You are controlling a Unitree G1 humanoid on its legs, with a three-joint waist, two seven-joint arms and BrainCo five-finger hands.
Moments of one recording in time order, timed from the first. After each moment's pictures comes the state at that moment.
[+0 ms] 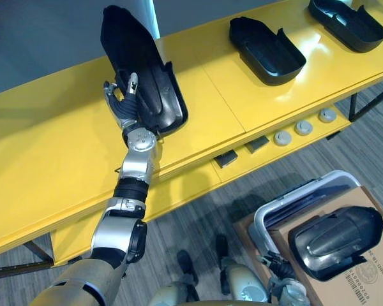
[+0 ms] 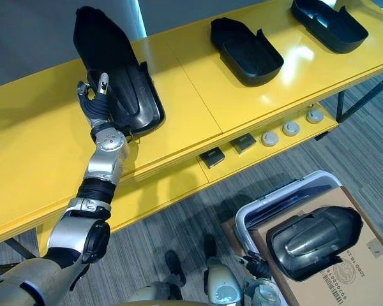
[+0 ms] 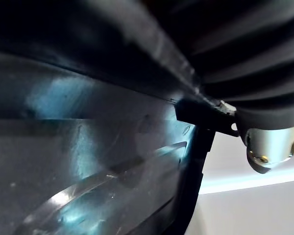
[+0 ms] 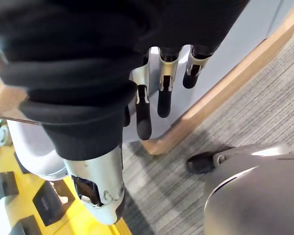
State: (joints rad) left arm -0.85 0.15 0.09 0.57 0.05 -0.01 0.69; right arm 0.12 -0.06 -0.18 0.85 0.15 -0.10 -0.13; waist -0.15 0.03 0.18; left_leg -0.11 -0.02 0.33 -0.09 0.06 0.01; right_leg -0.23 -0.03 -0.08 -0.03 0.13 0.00
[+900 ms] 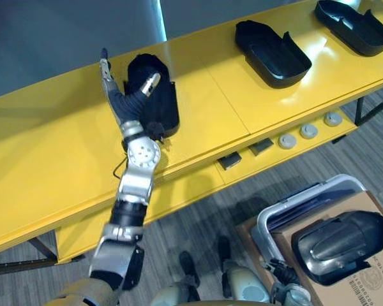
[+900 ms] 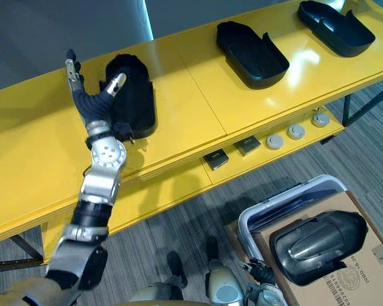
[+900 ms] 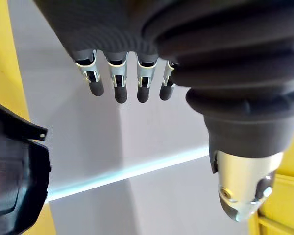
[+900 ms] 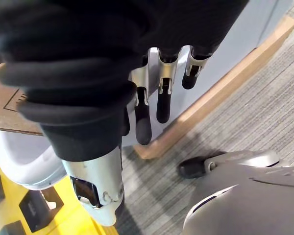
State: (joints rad) left arm -0.32 0.03 -0.15 -0.09 0.27 -0.05 0.63; right arm 0.13 -0.06 -0.23 0.91 0.16 -0.10 -0.13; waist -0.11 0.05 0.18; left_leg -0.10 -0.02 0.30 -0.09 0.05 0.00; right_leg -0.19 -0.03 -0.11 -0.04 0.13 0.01
